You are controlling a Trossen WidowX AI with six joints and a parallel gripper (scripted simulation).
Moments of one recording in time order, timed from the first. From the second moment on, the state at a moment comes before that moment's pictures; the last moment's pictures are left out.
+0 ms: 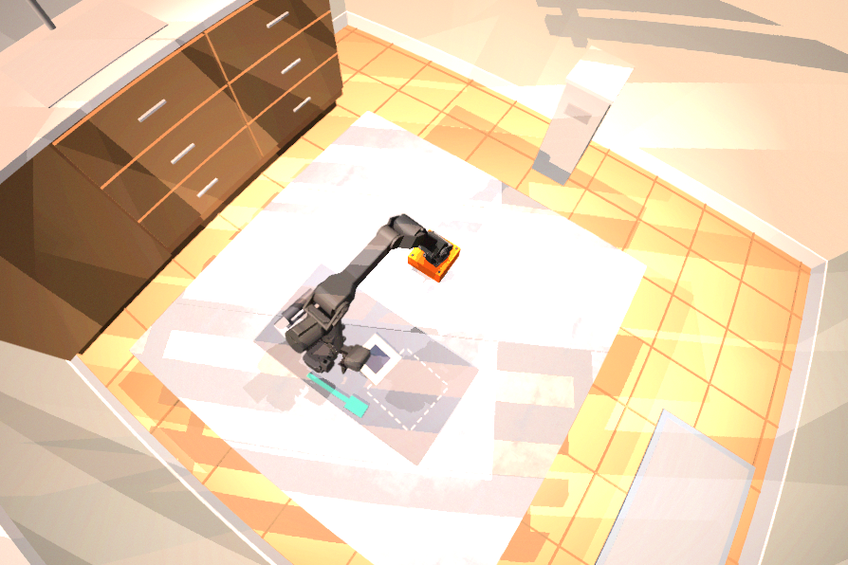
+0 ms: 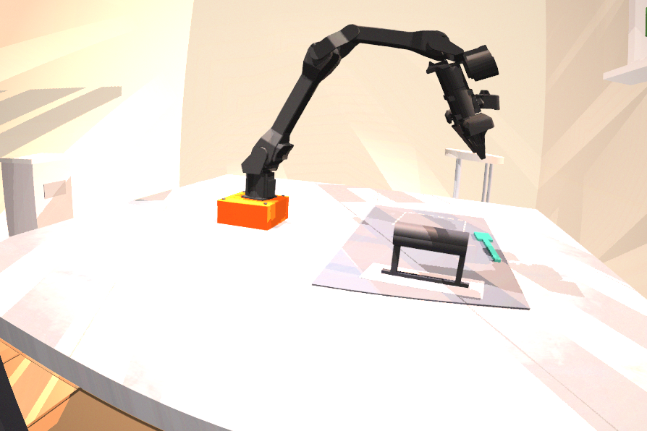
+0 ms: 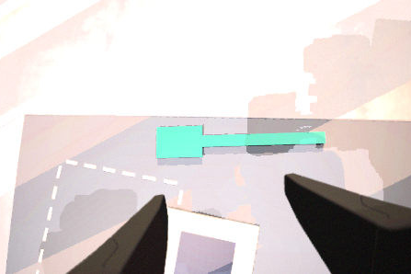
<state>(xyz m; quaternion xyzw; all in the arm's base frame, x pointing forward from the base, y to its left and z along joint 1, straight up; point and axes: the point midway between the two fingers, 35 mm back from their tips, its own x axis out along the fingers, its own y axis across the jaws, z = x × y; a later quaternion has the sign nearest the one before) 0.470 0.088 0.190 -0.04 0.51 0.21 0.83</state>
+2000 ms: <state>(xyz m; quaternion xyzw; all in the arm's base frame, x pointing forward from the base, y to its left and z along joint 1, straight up) 0.447 -0.172 0.063 -0.02 0.69 0.01 0.72</state>
